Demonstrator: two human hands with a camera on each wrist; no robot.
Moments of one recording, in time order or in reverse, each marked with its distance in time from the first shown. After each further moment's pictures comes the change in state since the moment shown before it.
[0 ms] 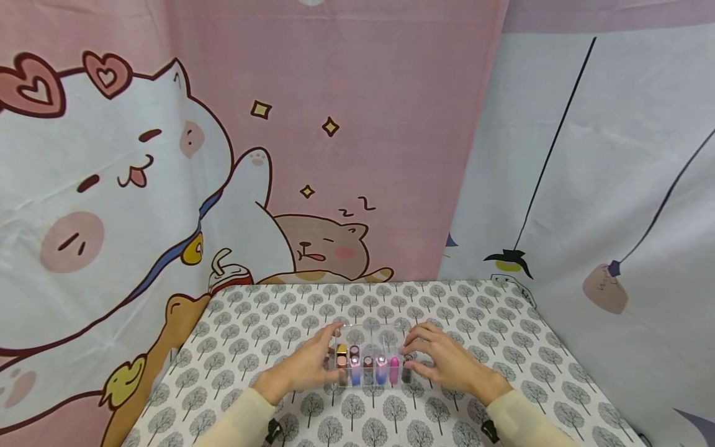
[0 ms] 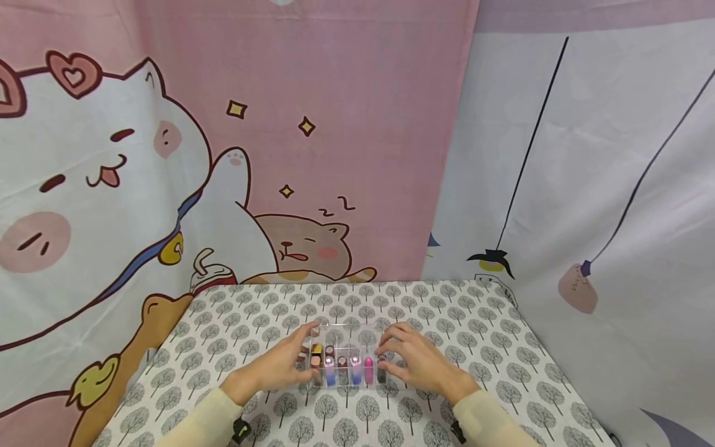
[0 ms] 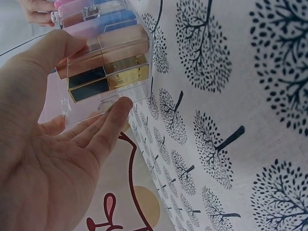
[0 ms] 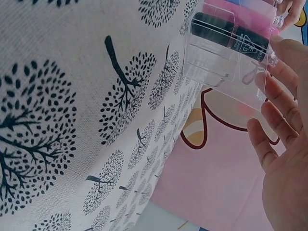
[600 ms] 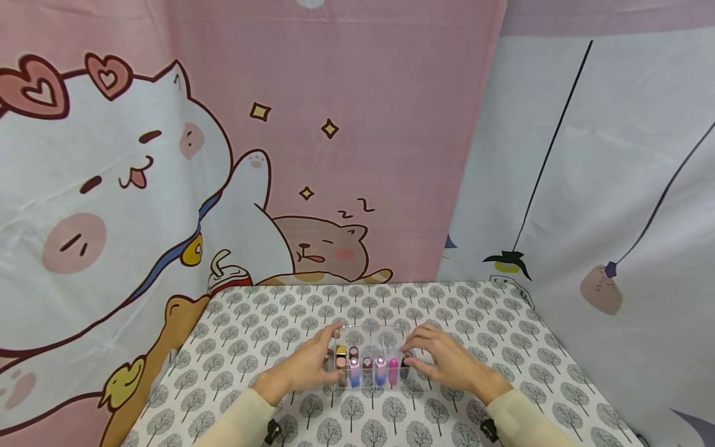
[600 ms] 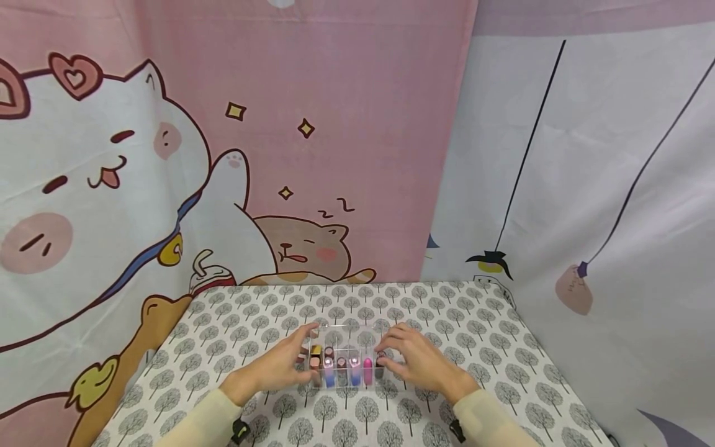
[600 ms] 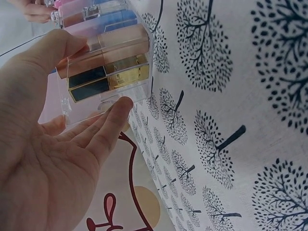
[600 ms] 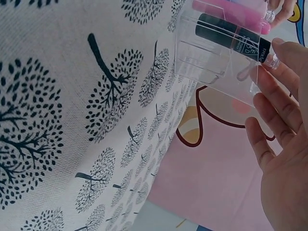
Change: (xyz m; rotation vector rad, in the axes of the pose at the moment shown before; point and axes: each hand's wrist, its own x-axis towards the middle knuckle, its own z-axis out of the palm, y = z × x) left_hand 0.000 0.000 -0.001 -0.007 -0.002 0.017; right_hand 0.001 0.000 -0.005 0.075 0.003 0.043
